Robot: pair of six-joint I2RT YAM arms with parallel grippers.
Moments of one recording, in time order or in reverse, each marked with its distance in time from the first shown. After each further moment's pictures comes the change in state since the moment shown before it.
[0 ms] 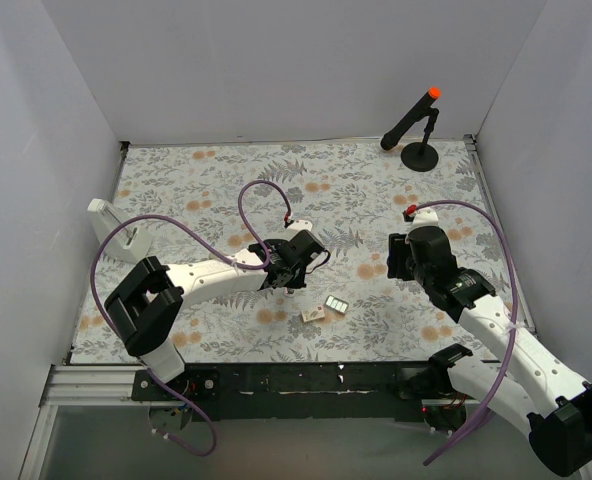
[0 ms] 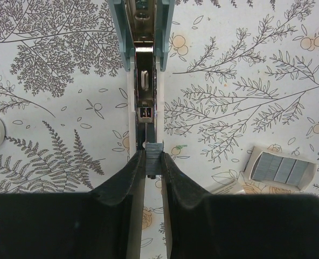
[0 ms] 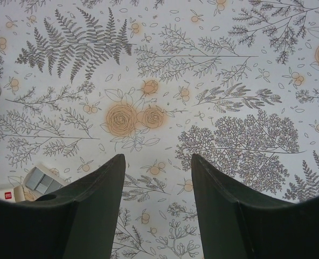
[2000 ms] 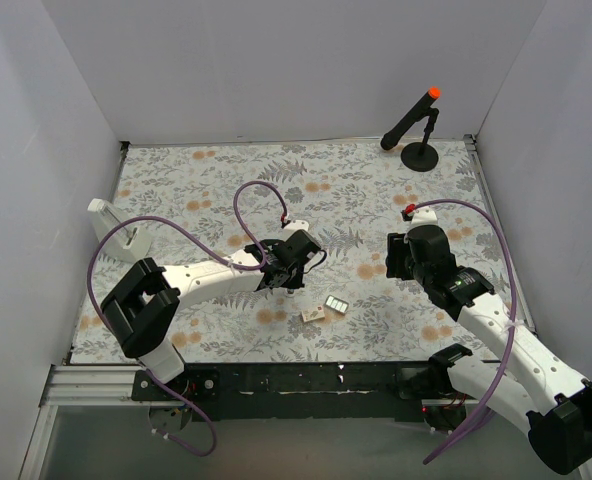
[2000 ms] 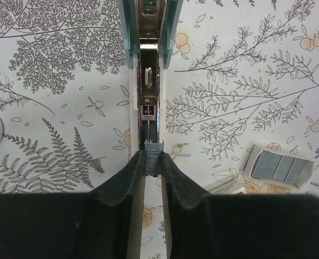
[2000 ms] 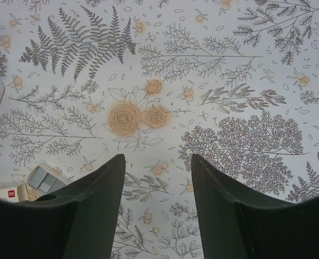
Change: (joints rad) left arm 0.014 -0.021 -0.026 0.017 0.019 -0.010; right arm 0.000 0.014 0.010 0.000 -0.014 0.001
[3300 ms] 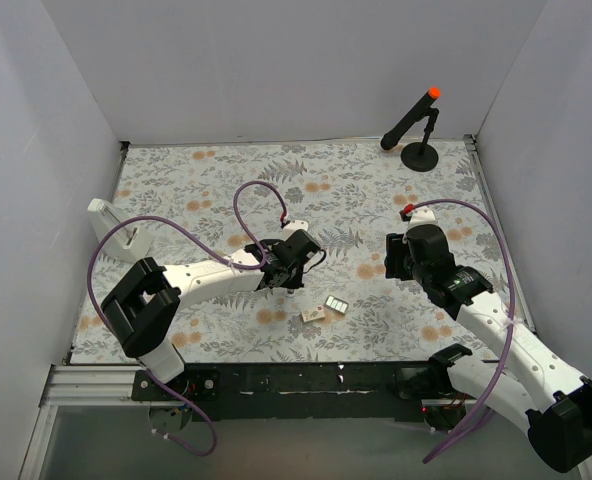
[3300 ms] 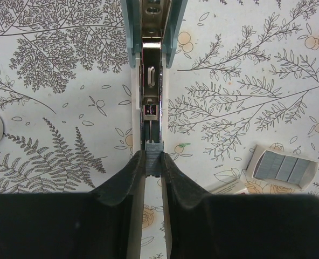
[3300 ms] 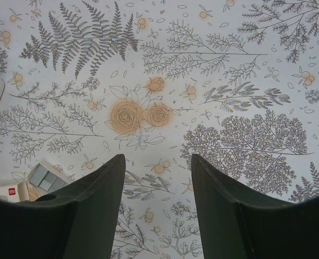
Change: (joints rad) left arm 0.004 0.003 0.000 -0.003 0.004 0.000; right arm 0.000 0.013 0.000 0.000 -0.013 0.000
